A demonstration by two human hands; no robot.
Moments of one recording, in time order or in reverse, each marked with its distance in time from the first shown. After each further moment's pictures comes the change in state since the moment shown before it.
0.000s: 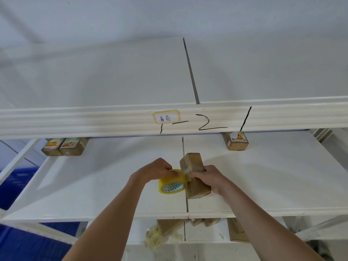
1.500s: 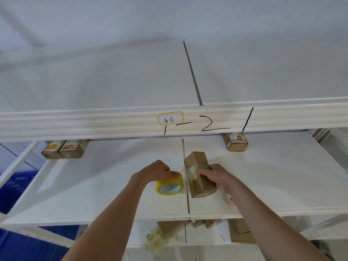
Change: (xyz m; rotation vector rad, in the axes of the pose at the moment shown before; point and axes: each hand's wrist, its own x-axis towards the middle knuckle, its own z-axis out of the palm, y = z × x) left_hand 0.001 -0.003 -0.003 0.207 0.056 -0.084; right_hand -0.004 -0.008 -0.016 0.036 0.002 0.025
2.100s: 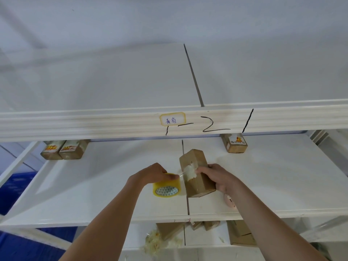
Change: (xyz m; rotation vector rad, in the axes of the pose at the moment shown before) left_hand -0.005 -0.009 0.000 -0.065 -0.047 -0.060; right_hand -0.016 -0.010 0.001 0.087 -0.066 -0.018
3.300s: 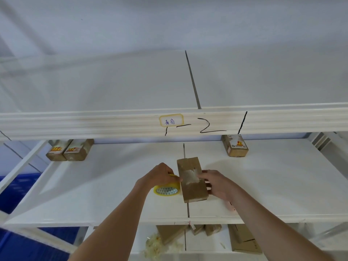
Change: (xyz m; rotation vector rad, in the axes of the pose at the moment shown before) left_hand -0.009 0.020 0.009 -0.026 0.137 0.120; right_hand -0.002 0.013 0.002 0.074 -0.119 -0.016
